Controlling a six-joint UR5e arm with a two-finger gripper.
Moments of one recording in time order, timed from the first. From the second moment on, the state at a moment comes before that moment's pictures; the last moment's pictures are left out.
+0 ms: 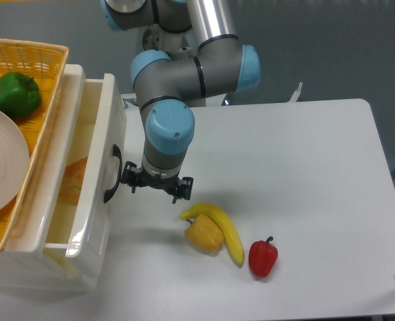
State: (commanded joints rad) arm 2.27 -1.91 -1.59 -1.27 1.37 0.45
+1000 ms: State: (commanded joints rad) arm 2.24 -1.90 -1.59 -1.27 1.38 0.45
